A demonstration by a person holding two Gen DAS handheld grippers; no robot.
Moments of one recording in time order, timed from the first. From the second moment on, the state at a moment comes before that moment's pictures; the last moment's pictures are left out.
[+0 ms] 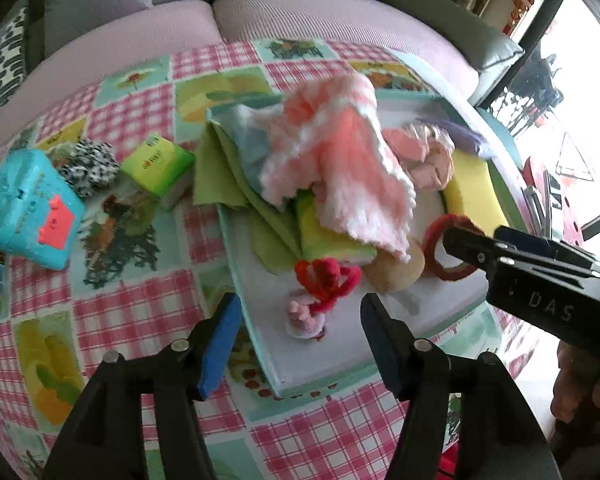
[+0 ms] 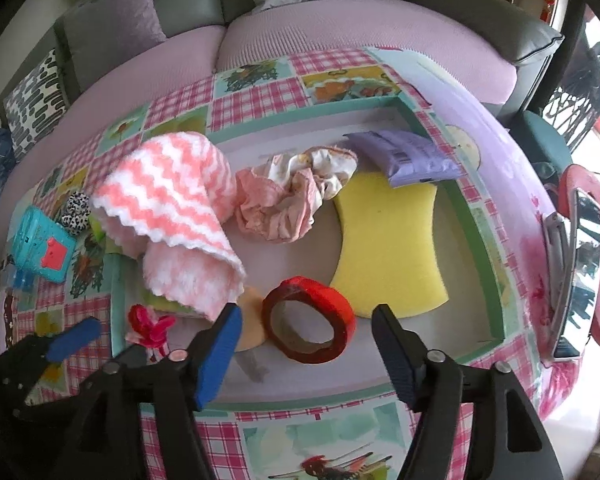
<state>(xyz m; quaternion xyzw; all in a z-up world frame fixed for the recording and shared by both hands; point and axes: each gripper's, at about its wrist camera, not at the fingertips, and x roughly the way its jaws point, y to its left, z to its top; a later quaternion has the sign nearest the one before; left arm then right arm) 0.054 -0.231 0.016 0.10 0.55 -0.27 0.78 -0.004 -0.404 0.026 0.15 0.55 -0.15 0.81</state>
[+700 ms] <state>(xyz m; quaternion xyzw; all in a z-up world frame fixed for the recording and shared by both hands) 0.104 -0.140 0.018 0.01 0.53 -0.12 0.84 0.003 -0.365 0.054 0.11 0.52 -0.12 0.84</state>
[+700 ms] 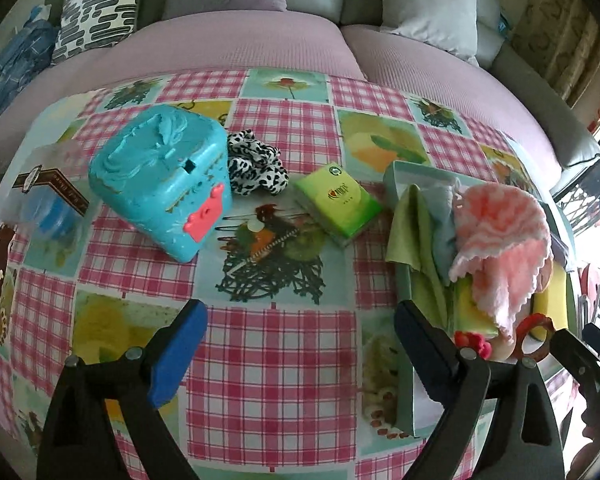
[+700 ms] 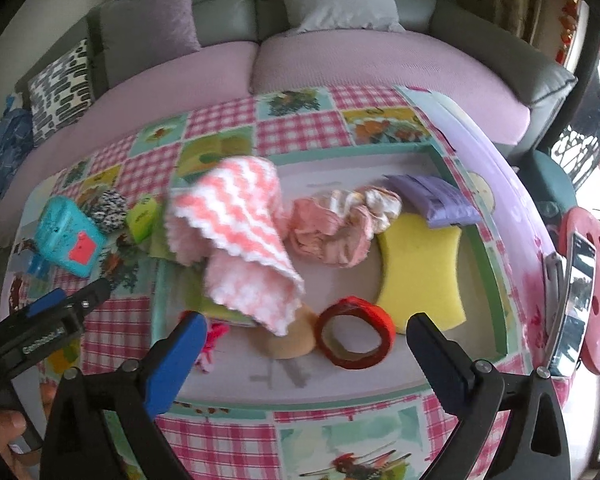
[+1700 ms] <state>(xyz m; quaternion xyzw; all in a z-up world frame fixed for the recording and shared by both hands) 0.120 -0.011 0.045 -0.09 0.50 -0.02 0.86 0.043 -0.242 0.058 0.06 0.51 0.00 0.86</state>
